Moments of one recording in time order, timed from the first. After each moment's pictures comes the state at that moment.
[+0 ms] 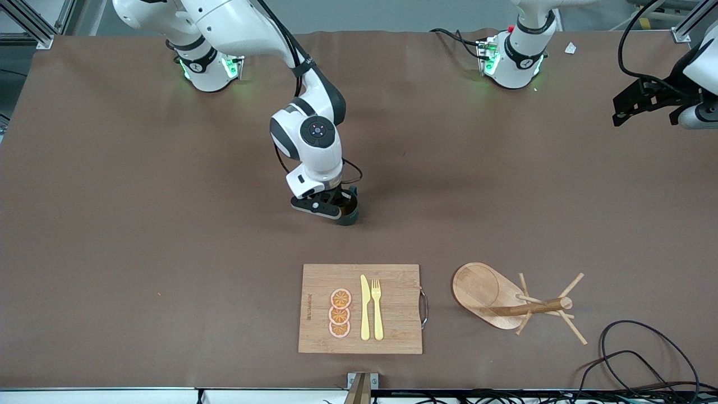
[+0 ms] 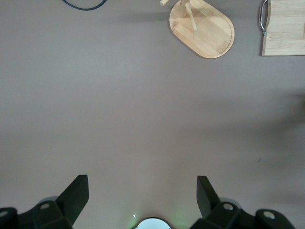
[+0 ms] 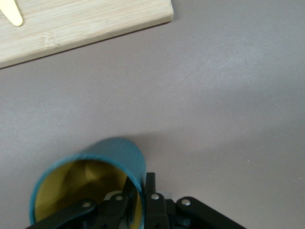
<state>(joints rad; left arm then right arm) 0.03 -0.03 -0.14 -1.47 0.04 1.41 -0.08 0.83 0.59 -0.12 -1.73 -0.02 2.37 1.01</state>
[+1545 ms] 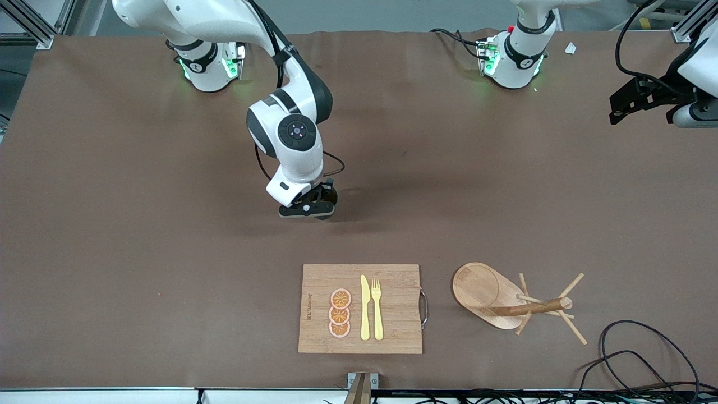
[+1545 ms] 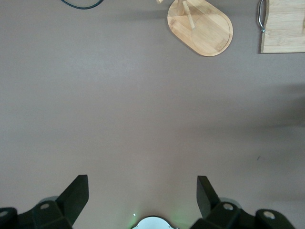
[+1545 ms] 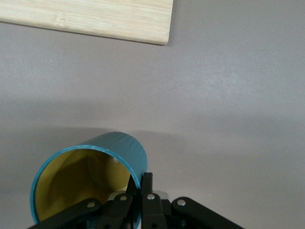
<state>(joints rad) 0.02 -0.03 -0.14 -1.47 0.04 1.40 -0.08 0.78 0.48 -0.13 -1.72 -0.03 2.15 0.54</state>
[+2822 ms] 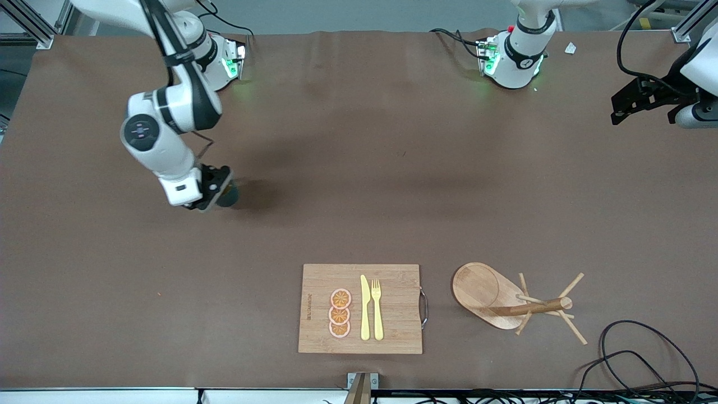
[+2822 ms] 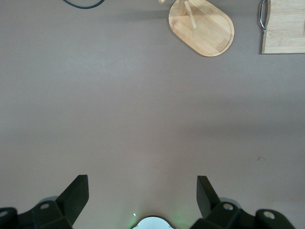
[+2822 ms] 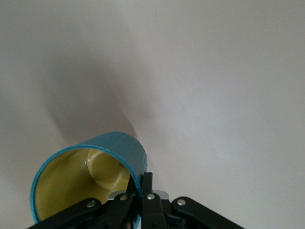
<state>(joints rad) 0.03 -0.03 -0.14 -1.47 0.04 1.40 -0.08 0.30 0.14 -0.14 -2.29 -0.03 2.43 -1.01</state>
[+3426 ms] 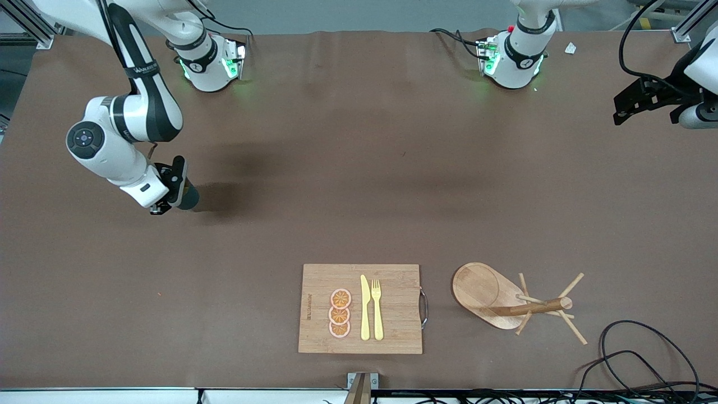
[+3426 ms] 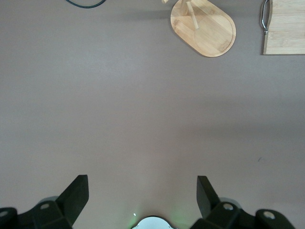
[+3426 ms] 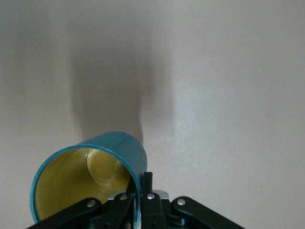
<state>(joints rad) 0.03 -0.03 -0.13 -1.47 0.04 1.40 -0.08 0.17 0.14 -0.14 -2.32 -0.03 2.44 -1.55</state>
